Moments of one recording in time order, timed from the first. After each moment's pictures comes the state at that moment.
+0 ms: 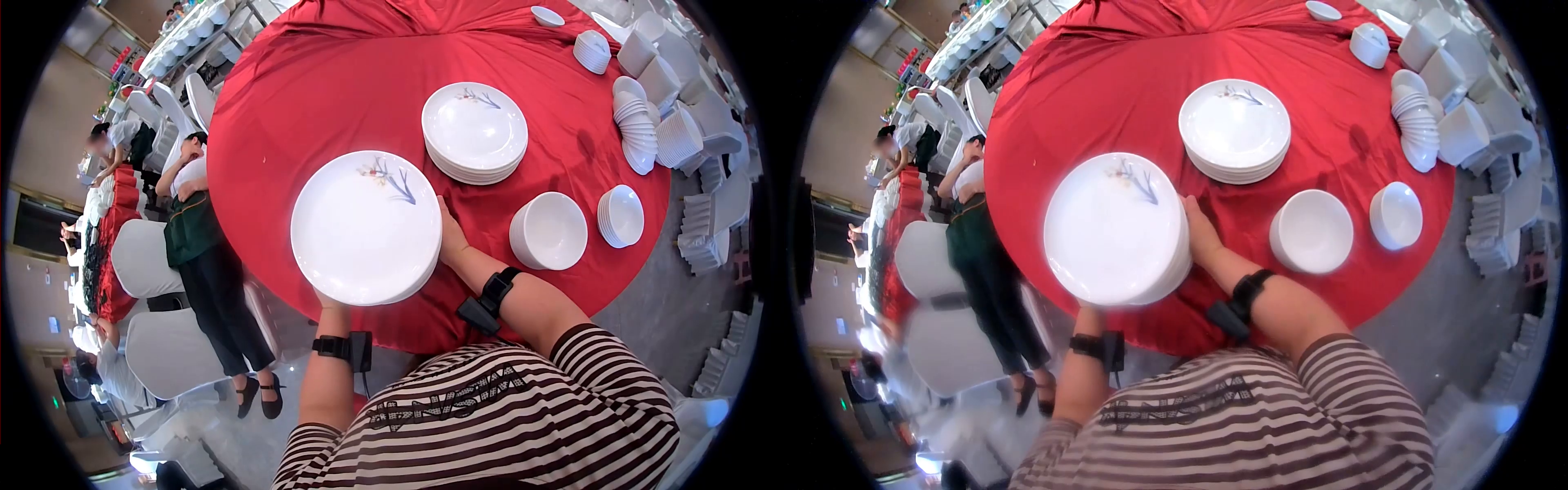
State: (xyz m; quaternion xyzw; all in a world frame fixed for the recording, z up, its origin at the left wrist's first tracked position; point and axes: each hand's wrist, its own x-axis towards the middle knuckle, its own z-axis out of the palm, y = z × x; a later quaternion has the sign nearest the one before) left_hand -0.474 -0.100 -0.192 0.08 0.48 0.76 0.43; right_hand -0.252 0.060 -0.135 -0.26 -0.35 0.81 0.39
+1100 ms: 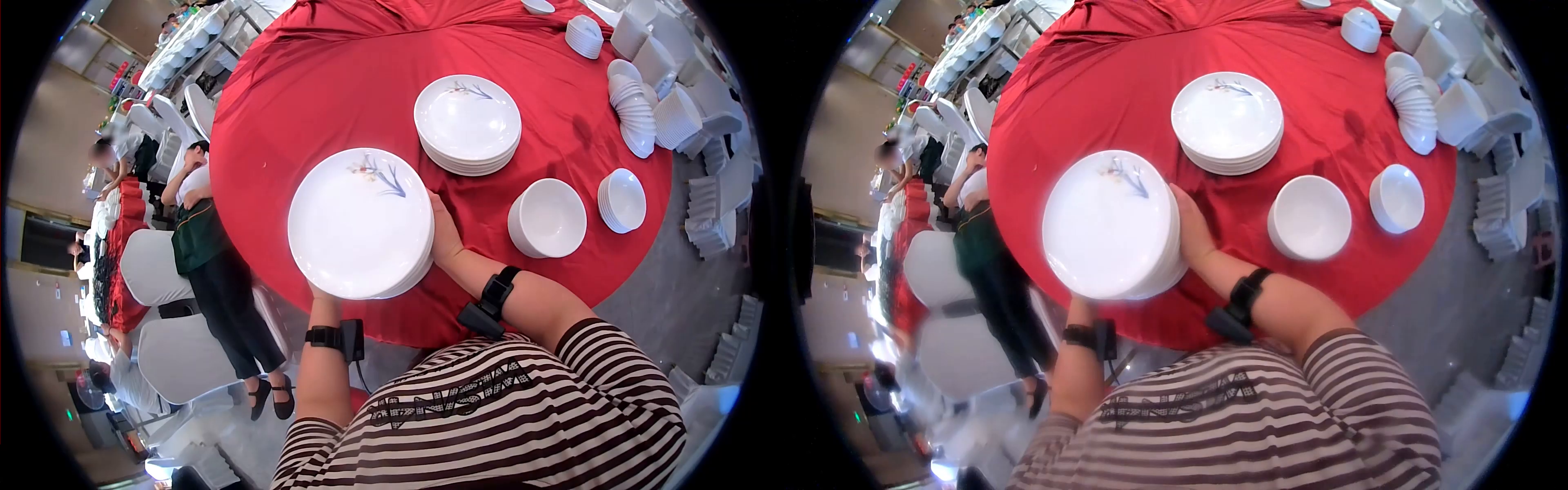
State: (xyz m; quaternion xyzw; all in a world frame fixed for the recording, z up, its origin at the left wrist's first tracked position) left_hand -0.481 -0.083 -0.153 0.14 0.53 0.71 0.44; right_hand -0.259 0.040 -0.080 -0.27 -0.26 0.78 0.50
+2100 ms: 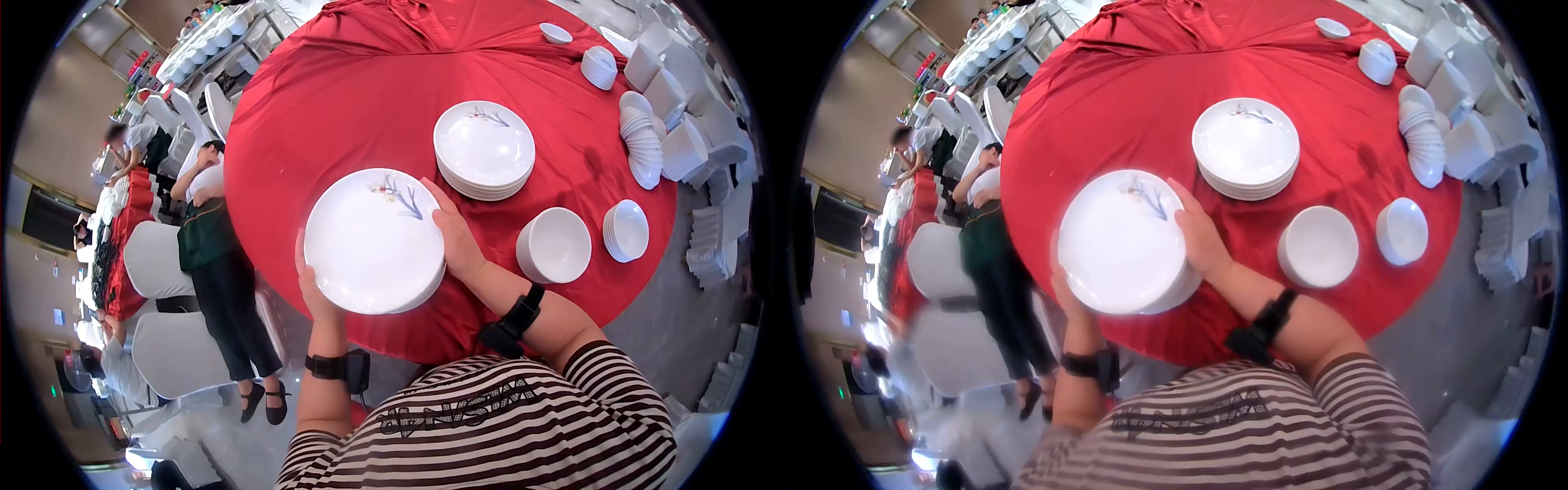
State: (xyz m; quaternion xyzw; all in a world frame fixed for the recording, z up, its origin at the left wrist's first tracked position) left_hand -0.427 -0.069 -0.008 0.34 0.51 0.73 0.31; right_hand -0.241 0.048 -0.012 -0.18 -0.49 0.73 0.44
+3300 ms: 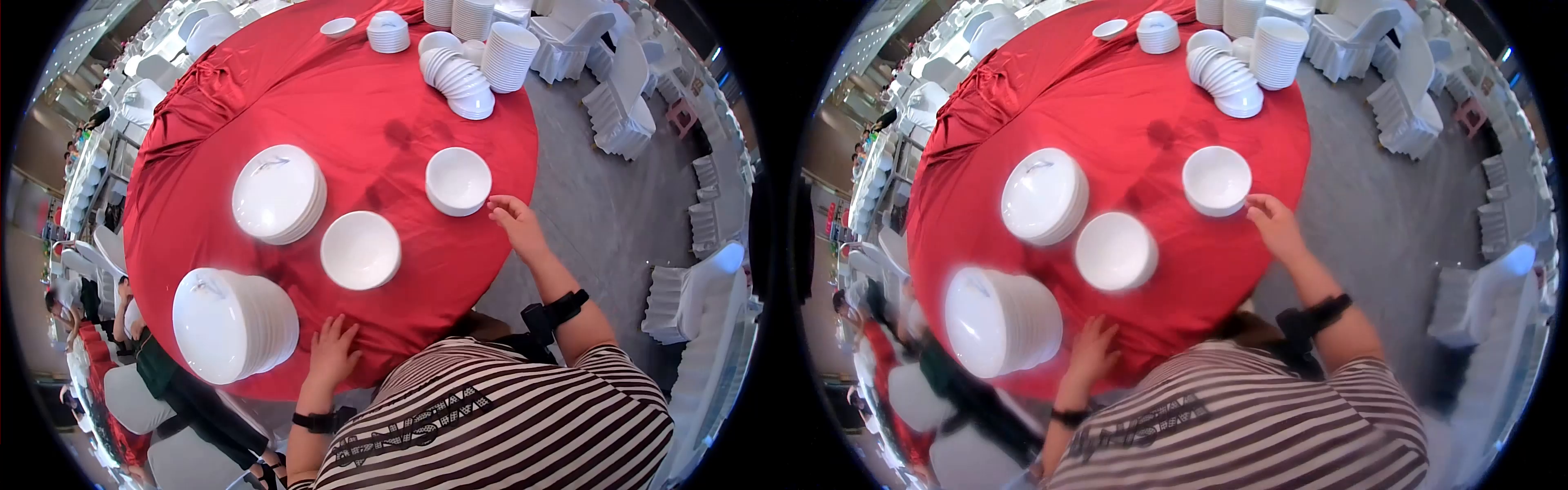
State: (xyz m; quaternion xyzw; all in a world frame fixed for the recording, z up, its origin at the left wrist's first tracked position) left_hand -0.233 -0.086 -0.058 0.82 0.54 0.00 0.20; right_hand 0.174 0.014 -0.055 -0.60 -0.44 0.45 0.49
